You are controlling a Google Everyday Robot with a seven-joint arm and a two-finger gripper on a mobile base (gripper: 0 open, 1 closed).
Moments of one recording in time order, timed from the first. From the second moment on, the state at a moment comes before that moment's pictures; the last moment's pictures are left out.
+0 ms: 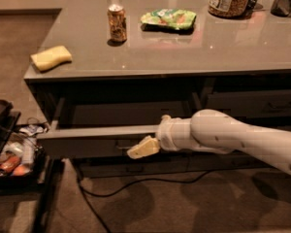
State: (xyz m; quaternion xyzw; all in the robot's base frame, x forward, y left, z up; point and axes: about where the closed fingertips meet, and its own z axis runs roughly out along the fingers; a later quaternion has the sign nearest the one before) arm 0.557 -0.013 0.657 -0.37 0.82 0.22 0.37
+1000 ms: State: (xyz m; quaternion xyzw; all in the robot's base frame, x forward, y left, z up) arm 0.550 -0.013 0.663 -0.36 0.82 0.23 0.39
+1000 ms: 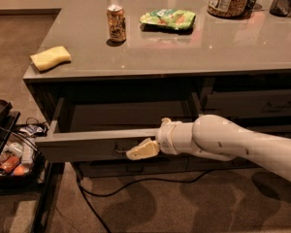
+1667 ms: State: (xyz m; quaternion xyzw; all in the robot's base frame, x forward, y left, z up) arm 0.544 -0.013 0.664 -0.35 0.82 0.23 0.39
